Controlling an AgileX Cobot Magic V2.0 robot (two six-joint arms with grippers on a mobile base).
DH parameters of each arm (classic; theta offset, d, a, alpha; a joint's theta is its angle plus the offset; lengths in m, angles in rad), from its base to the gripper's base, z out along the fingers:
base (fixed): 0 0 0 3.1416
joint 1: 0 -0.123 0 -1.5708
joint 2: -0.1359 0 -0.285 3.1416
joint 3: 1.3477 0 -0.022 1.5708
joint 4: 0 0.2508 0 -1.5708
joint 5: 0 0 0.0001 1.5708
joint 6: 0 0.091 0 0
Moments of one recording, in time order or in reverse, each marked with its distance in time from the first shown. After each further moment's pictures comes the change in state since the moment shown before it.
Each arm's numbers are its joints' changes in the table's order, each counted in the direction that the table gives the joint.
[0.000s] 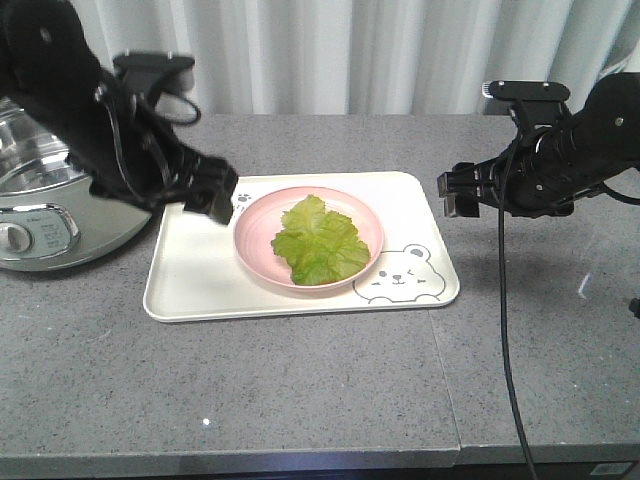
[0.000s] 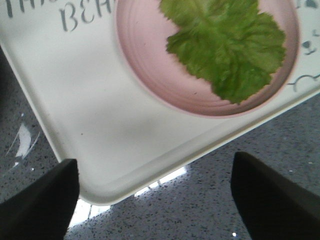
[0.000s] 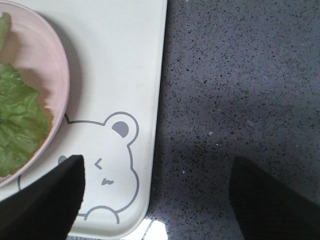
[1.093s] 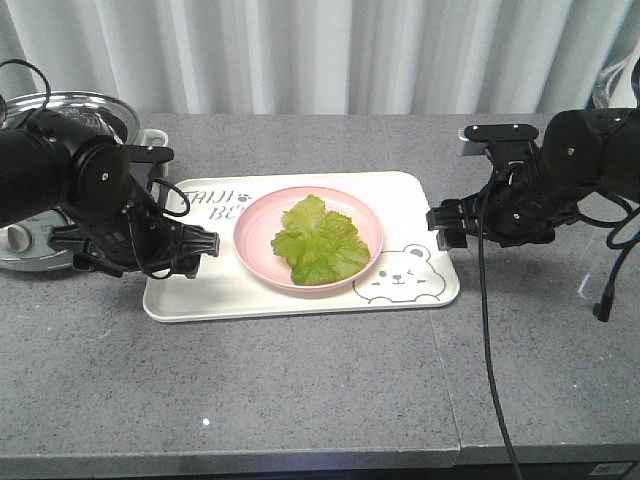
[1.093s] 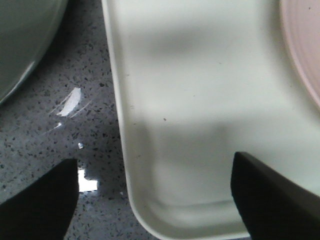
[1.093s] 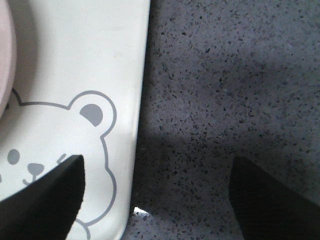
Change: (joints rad) left arm 0.000 -0.053 0.262 0.294 -0.235 -0.412; right arm 0.000 -0.132 0.000 -0.021 -0.010 -0.015
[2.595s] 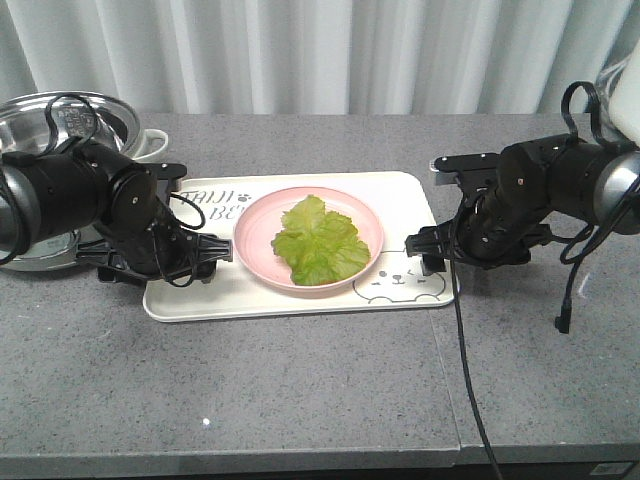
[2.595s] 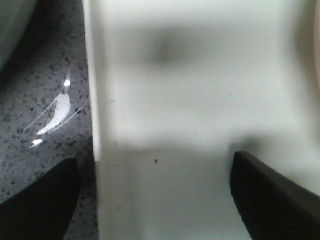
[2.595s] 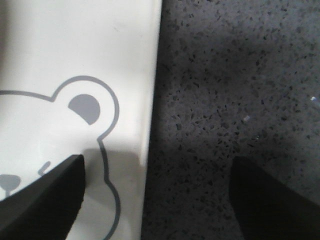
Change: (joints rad) left arm 0.000 -0.116 -0.003 0.024 -0.109 -0.088; right arm -0.061 -0.099 -0.002 -0.106 -0.017 0.107
